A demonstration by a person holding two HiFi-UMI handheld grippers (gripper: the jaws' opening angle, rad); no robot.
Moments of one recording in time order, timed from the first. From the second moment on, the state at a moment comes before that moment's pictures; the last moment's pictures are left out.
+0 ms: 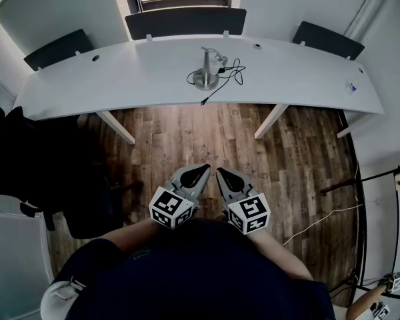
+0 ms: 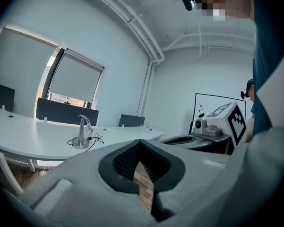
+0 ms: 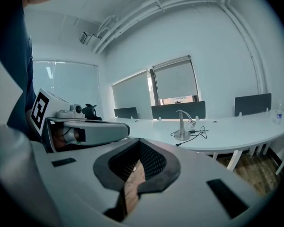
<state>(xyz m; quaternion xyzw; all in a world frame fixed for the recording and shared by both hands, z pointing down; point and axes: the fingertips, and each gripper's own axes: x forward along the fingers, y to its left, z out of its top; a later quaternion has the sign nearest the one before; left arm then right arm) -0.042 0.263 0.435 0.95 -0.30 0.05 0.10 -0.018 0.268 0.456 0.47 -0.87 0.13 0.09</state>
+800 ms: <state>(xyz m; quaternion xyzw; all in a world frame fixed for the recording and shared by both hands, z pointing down) 0.005 0.229 0.448 0.92 -0.38 0.05 0.11 0.050 0.238 0.477 0.44 -0.88 0.15 0.08</state>
